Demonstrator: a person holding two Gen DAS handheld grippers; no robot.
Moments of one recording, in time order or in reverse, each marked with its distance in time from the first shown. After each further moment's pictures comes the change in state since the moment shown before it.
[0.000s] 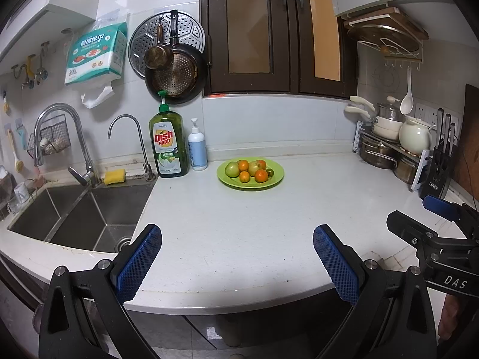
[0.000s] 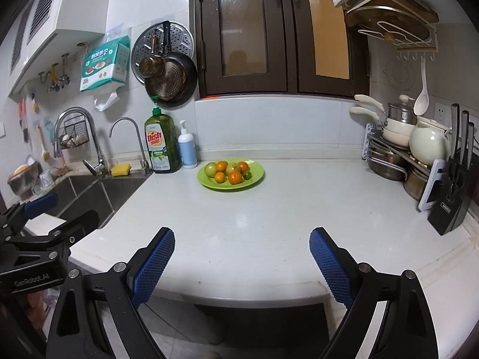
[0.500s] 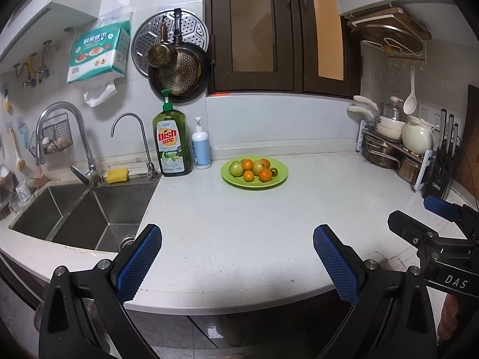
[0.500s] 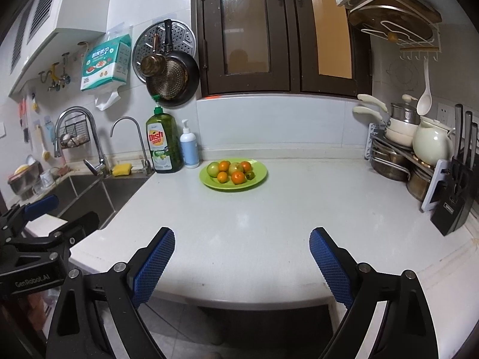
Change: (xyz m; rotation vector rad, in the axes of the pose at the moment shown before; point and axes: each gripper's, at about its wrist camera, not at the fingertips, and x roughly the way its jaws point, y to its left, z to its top) left arm 0.001 0.005 0.000 0.001 0.001 0.008; right arm 0.005 0.003 0.003 0.007 0.003 0.005
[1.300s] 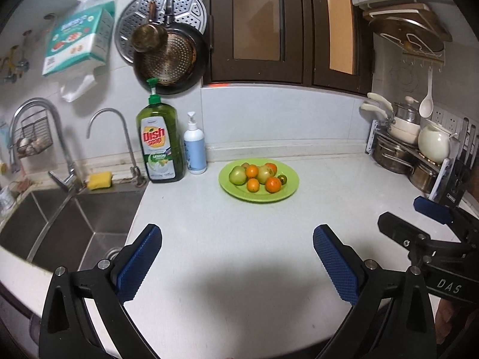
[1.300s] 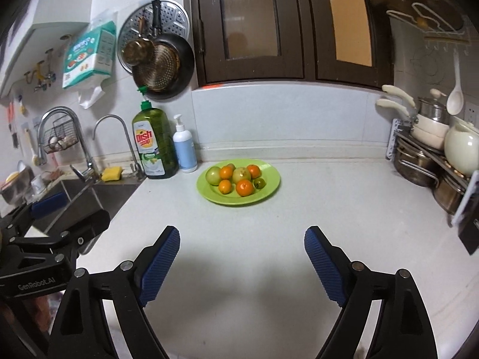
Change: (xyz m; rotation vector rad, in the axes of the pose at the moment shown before) left arm 0.100 0.025 0.040 -0.012 0.049 -0.035; right arm 0.100 0.010 0.043 0.006 0.048 0.016
